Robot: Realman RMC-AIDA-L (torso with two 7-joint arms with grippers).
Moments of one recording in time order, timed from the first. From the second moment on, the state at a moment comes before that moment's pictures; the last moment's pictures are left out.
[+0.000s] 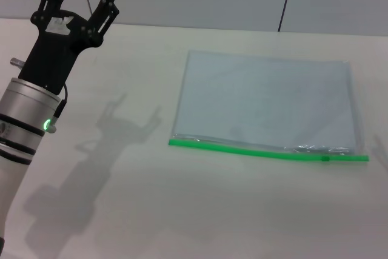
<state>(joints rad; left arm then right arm) -0.58 -2.04 0.02 -0.18 1.49 1.56 -0.25 0.40 2.03 -2.45 -0.23 0.90 -1.63 -0.08</state>
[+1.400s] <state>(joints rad) -0.55 -2.04 0.01 -0.16 1.43 1.56 -0.24 0.28 2.04 -2.50 -0.23 0.90 -1.29 -0.97</state>
